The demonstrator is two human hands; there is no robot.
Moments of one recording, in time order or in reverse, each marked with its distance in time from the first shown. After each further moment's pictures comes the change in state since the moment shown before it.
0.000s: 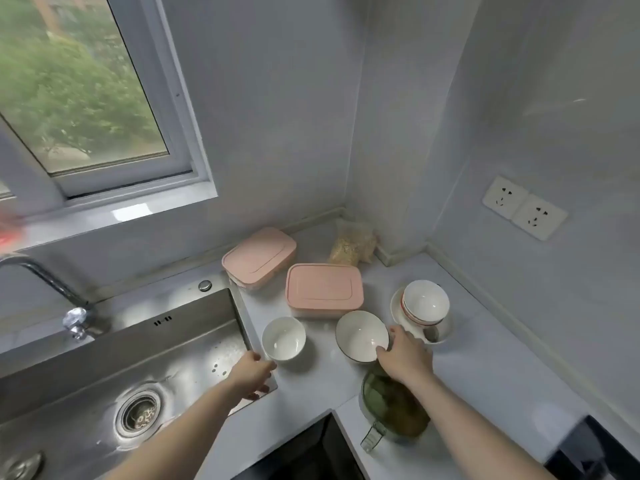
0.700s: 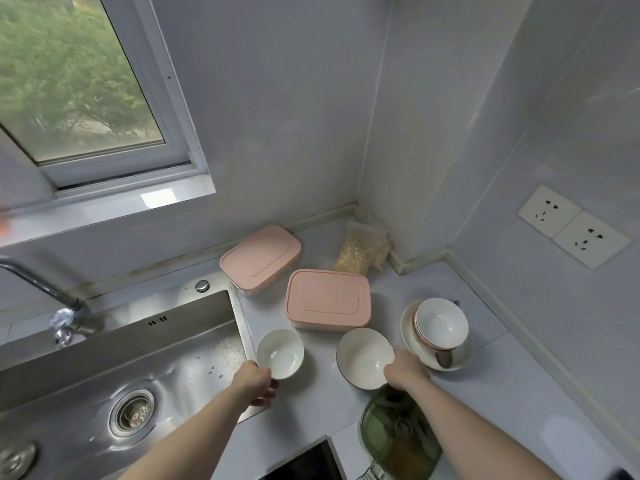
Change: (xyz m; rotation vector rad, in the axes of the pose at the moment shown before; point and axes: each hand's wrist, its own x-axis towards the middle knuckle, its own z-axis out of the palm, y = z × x) left_hand 0.050 0.024 0.023 -0.057 0.077 -0.166; right_hand 0.088 0.008 0.024 -0.027 -0.305 0.134
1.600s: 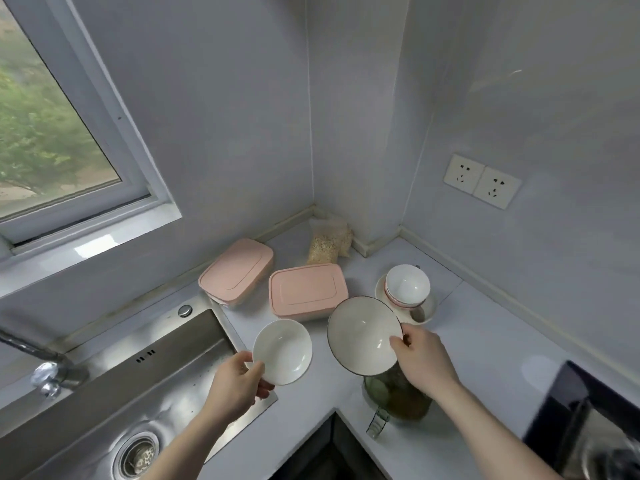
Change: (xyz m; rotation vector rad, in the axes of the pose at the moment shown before) left_hand -0.125 -0.005 -0.058 0.080 -0.032 0.497; right_hand -0.180 0.024 -0.016 0.466 0.411 -0.208
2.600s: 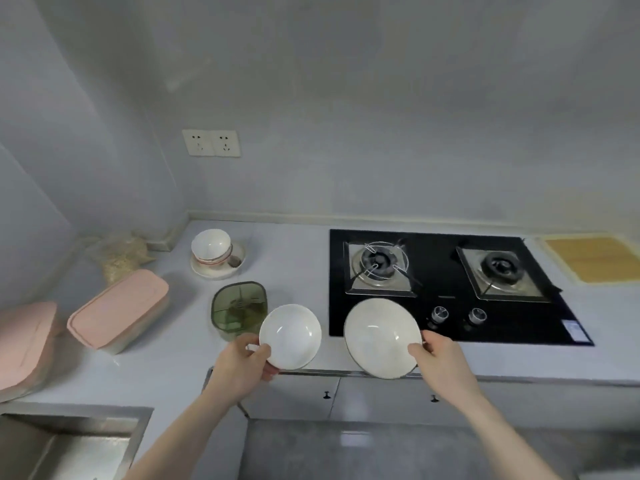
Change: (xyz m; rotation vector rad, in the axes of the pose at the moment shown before) left_hand -0.153 0.018 0.129 0.394 -0.682 0.393; right_hand -0.396 0.126 -0.019 0.315 0.621 0.695
